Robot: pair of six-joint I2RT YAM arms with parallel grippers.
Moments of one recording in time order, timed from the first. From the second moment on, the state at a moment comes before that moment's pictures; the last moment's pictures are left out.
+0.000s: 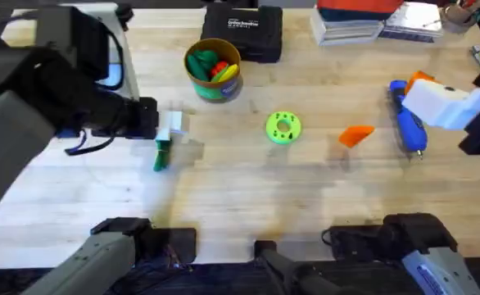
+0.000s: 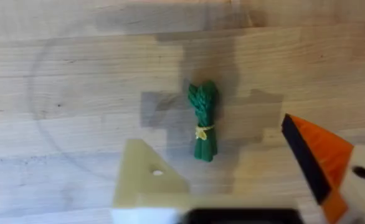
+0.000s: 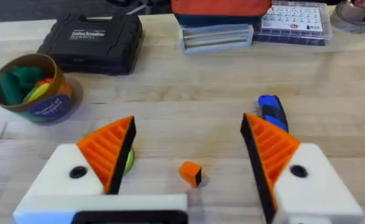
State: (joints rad) left arm -0.01 1.09 0.87 -1.01 0.08 0.00; right arm 0.00 0.43 0.88 -0.88 -0.02 0.08
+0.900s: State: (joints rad) left arm -0.16 0.96 0.89 -0.60 0.74 0.12; right arm 0.00 0.43 0.88 -0.88 -0.02 0.08
